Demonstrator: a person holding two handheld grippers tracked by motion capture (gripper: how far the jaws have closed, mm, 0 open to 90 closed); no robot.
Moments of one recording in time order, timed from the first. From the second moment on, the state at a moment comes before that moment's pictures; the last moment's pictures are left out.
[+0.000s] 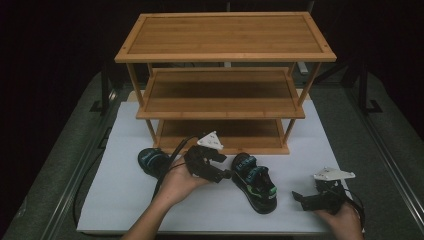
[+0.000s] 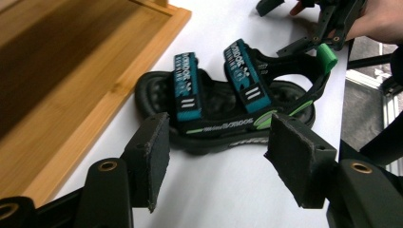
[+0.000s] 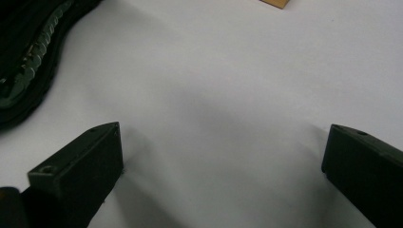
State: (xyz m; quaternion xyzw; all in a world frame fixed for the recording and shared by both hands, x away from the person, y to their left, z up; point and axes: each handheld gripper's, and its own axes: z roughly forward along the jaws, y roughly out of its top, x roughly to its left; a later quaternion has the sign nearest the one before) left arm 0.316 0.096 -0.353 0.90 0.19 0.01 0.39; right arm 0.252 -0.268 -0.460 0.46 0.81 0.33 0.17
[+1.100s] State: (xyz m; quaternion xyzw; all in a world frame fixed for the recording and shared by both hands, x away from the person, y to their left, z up) left arm 0.325 0.026 -0.387 0.91 0.17 -0.02 0.38; right arm 0.252 -0.268 -0.460 0.45 0.81 0.33 0.17
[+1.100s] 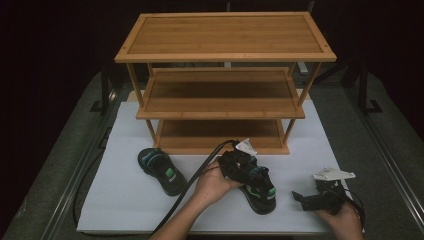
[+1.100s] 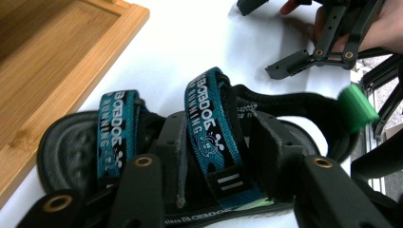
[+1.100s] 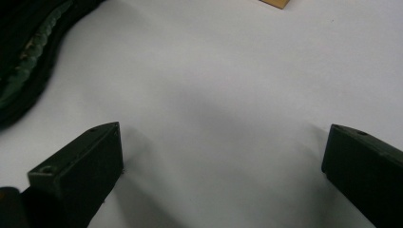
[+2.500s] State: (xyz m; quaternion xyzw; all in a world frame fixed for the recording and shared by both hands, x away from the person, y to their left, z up) left arm 0.337 0.131 -0.368 0.92 0.18 0.00 0.35; right arm 0.252 -0.268 -0.460 0.45 0.81 0.33 0.18
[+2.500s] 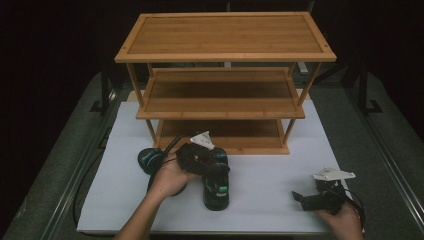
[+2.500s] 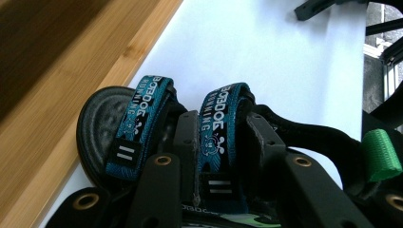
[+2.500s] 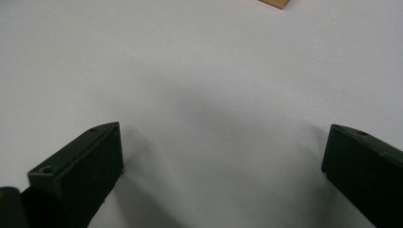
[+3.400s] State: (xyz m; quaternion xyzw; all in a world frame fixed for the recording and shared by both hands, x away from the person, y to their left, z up) left arm 0.342 0.143 -0.376 0.93 0.18 0.00 0.33; right arm 0.252 -0.268 -0.460 0.45 0.81 0.33 0.18
